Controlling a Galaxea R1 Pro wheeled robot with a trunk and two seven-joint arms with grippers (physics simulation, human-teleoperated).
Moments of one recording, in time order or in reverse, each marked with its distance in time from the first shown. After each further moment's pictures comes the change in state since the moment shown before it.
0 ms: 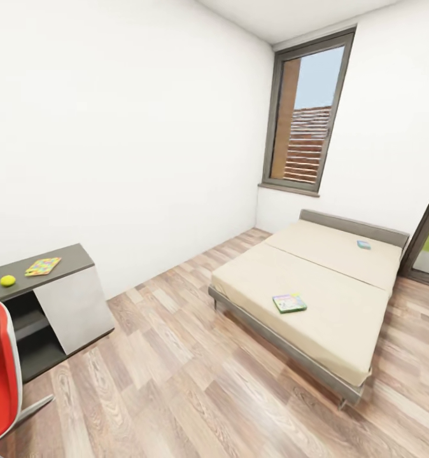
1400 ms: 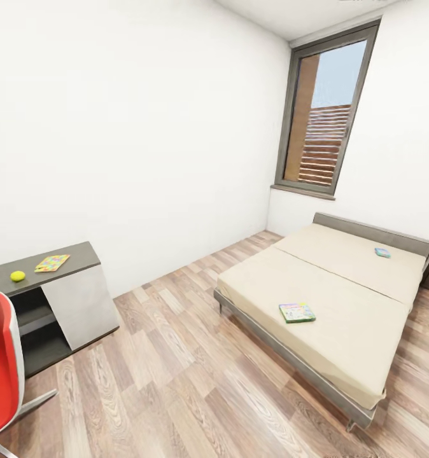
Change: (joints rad) left arm -0.001 0.001 0.000 0.001 0.001 0.000 0.000; right arm 0.000 -0.003 -0.001 0.003 -0.005 0.001 0.003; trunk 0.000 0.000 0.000
